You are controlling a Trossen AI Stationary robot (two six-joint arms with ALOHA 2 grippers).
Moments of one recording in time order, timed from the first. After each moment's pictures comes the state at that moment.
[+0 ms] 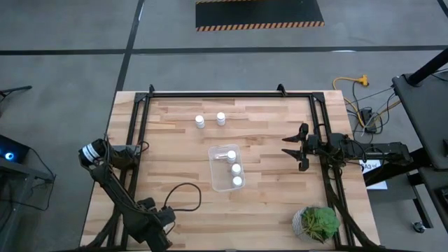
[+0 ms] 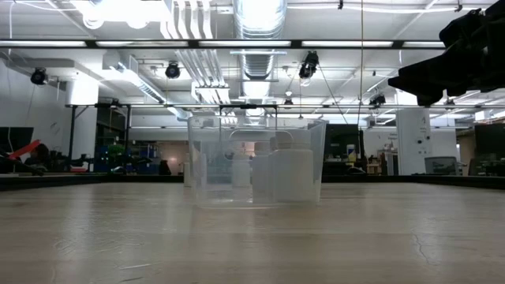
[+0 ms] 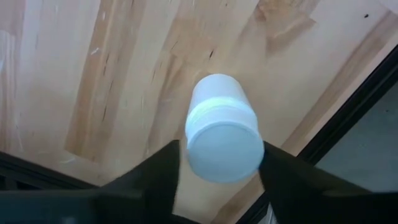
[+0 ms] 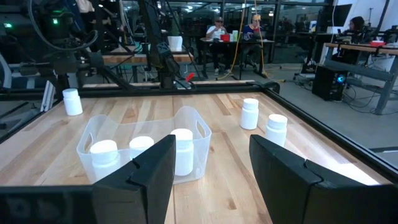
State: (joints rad) left arm -0.94 1.76 1.30 -1.06 0.13 -1.42; right arm -0.01 0.06 0.01 0.03 0.11 0.03
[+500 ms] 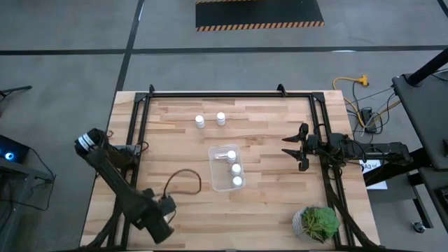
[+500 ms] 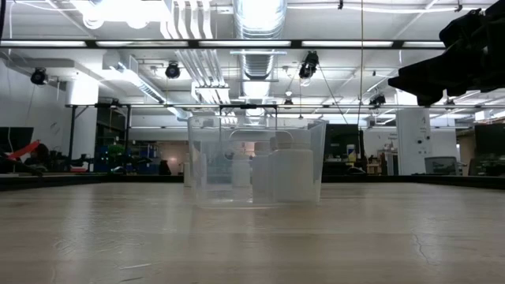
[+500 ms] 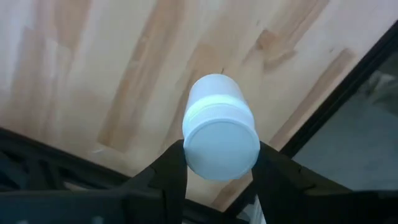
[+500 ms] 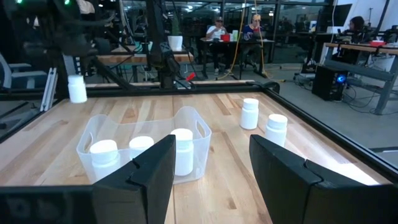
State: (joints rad) left arm -0.85 1.63 1.31 -1.15 0.14 -1.40; right arm -0.01 0.06 0.01 0.03 0.11 0.03
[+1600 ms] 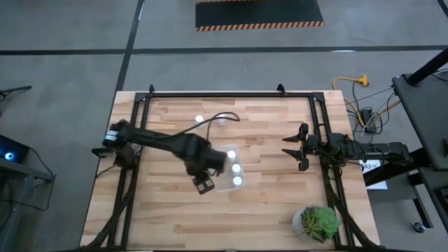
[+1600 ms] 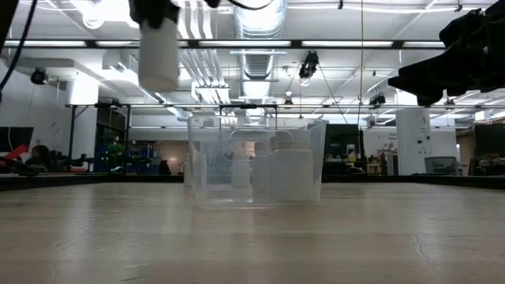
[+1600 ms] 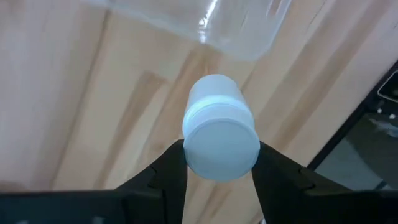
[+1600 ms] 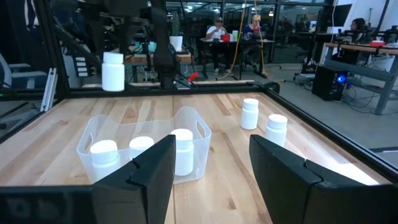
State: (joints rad) left arm -0.22 1.83 1.86 -1.50 0.15 -0.72; right arm -0.01 0.06 0.01 0.03 0.11 0.03
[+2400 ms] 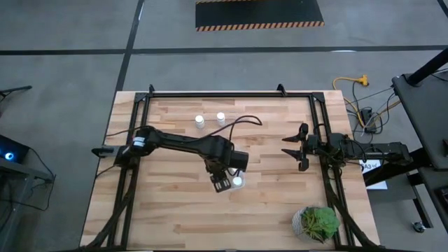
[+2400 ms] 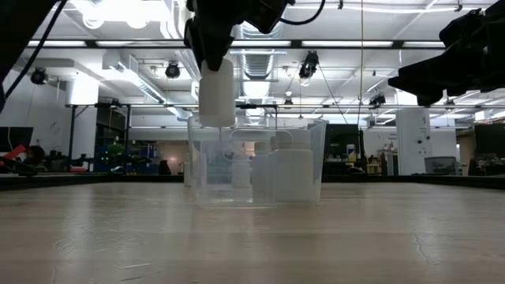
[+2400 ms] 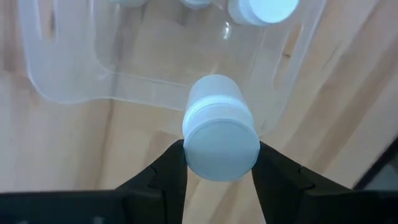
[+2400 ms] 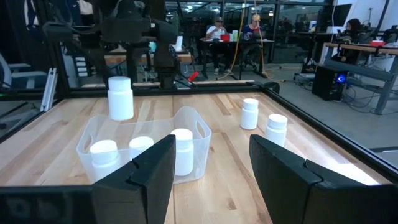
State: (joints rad) left arm -0.16 2.13 2.16 -1.57 0.07 -0.53; right arm -0.01 0.06 0.01 0.03 0.11 0.03
